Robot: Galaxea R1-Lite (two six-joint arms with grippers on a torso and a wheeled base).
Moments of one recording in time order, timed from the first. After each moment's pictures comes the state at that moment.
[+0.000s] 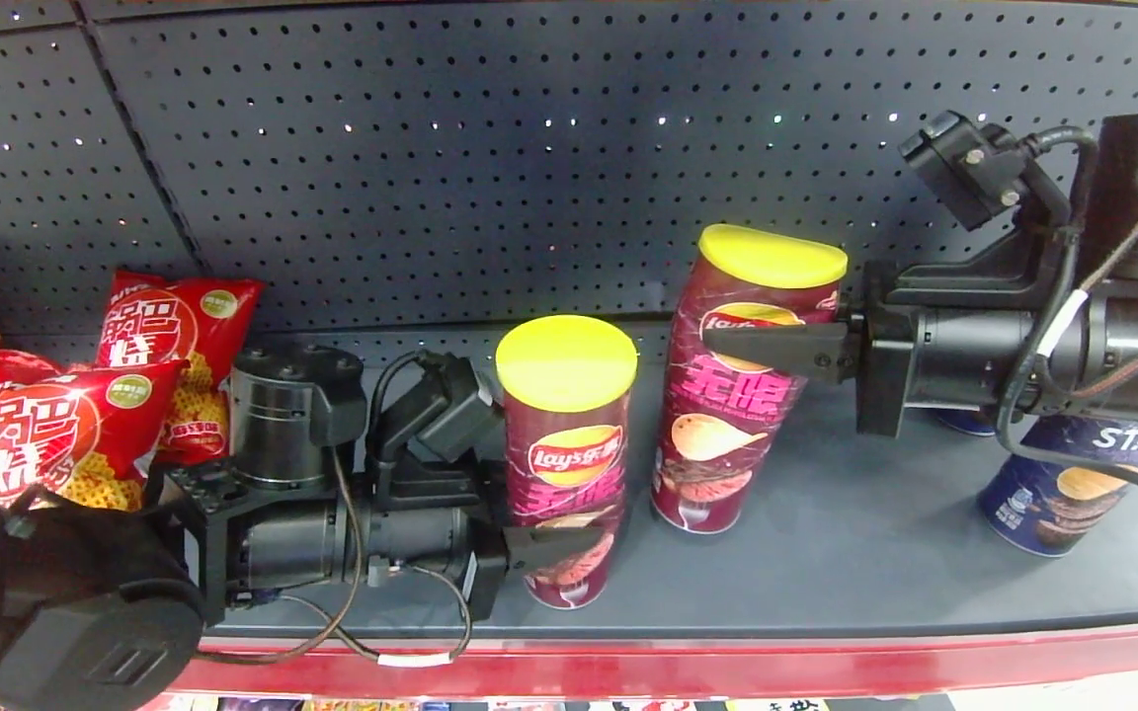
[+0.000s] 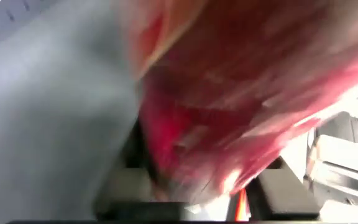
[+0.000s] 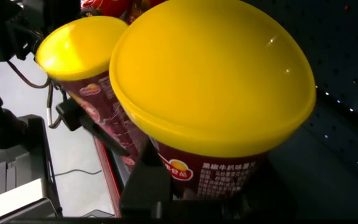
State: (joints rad) left arm -0.60 1.74 -0.63 -0.73 -0.60 0.18; right arm 0.55 1.52 -1.02 -0.30 0.53 -0.14
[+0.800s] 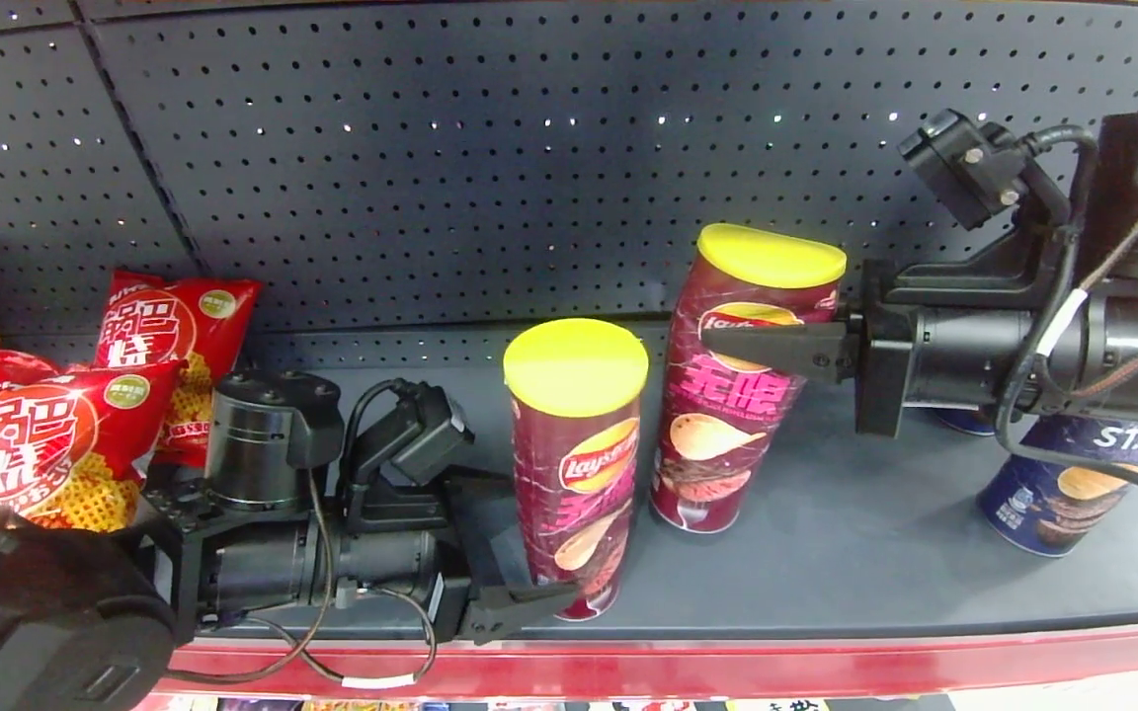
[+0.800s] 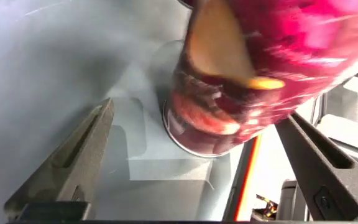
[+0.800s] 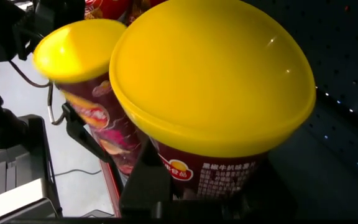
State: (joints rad) left arm -0.54 1.71 -0.57 -0.73 -0.60 0.18; right arm 0.55 1.52 -1.02 -0.30 0.52 -0.15
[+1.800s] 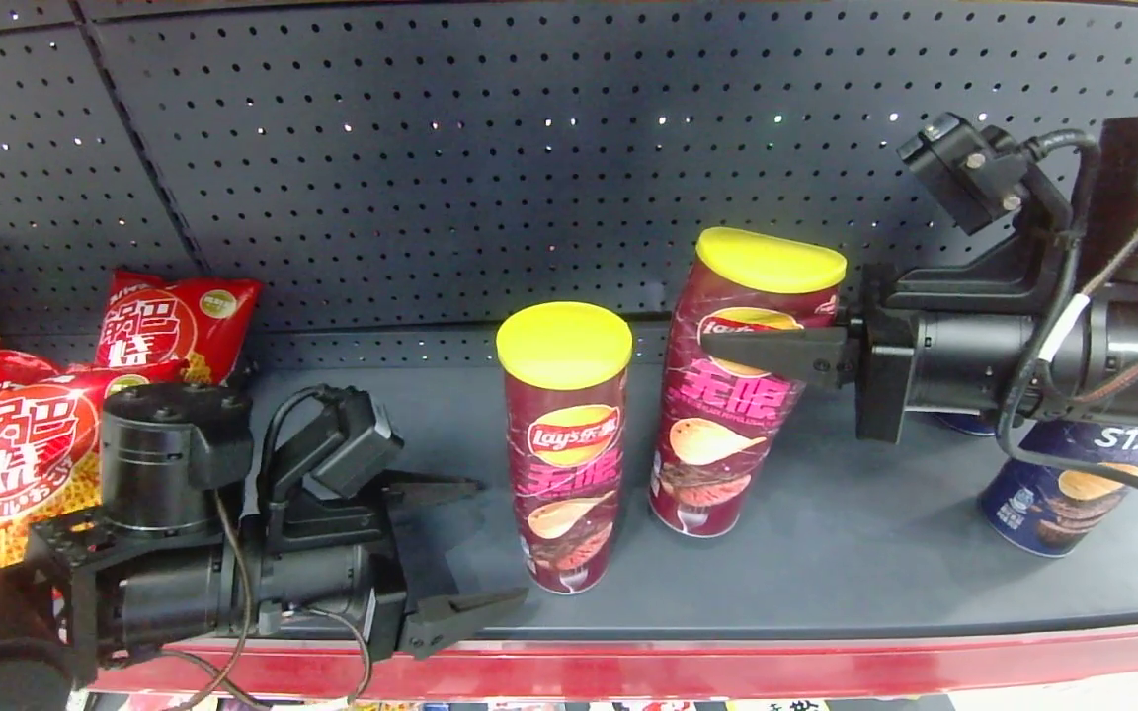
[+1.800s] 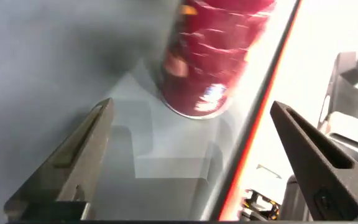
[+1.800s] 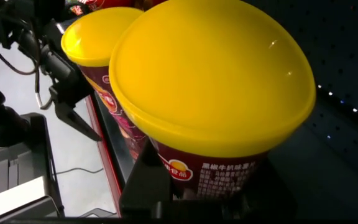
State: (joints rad) left arm -0.48 1.58 -0.46 -0.73 -0.59 0.18; right arm 0.55 1.51 -1.02 -0.30 0.52 -0.15
